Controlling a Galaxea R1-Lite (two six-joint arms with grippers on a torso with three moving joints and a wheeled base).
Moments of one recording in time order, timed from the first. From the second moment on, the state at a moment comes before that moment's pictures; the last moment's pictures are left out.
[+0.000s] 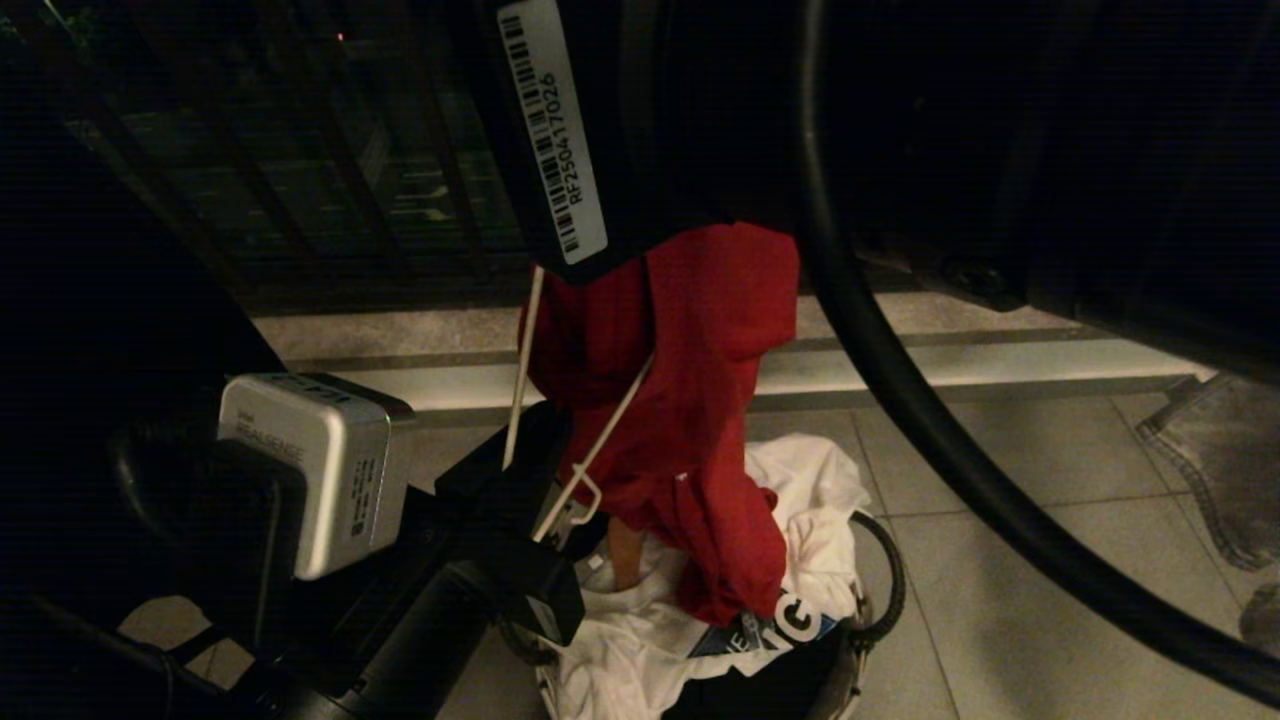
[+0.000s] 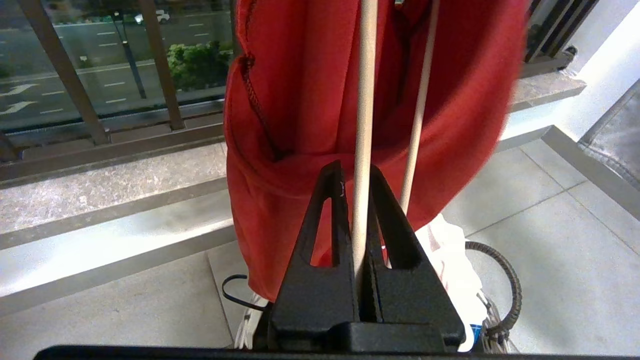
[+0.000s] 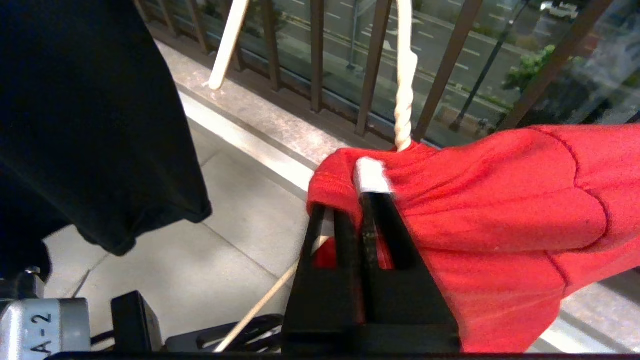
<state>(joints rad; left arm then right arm) -1.11 1.53 -0.39 -1.52 0.61 0.25 1.25 1.70 -1.70 -0.11 -0.62 -0.33</state>
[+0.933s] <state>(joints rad) -1.11 1.51 -0.40 -1.52 0.61 0.25 1.25 1.68 -1.65 -0.11 -0.63 -0.33</state>
